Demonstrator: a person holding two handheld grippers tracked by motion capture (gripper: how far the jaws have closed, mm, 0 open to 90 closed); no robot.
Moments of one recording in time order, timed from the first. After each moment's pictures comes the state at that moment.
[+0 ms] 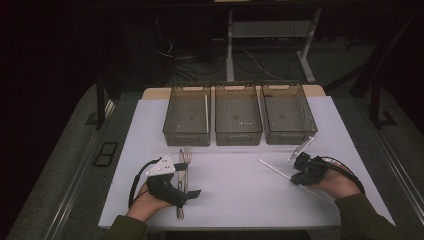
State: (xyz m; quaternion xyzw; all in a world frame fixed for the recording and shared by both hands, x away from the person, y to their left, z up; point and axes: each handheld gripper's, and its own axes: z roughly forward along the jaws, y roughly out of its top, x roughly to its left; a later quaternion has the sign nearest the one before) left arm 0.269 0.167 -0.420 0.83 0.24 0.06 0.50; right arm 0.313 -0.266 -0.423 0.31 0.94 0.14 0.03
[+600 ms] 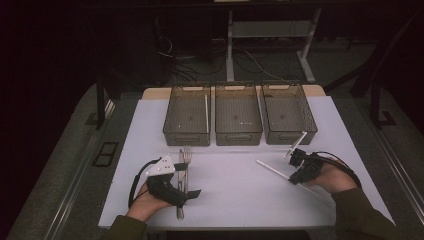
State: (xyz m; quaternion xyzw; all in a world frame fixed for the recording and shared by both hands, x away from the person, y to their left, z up) left arm 0.270 0.167 -0.421 0.83 0.24 0.06 0.50; right arm 0.324 -0.256 -0.416 0.31 0.94 0.11 0.00
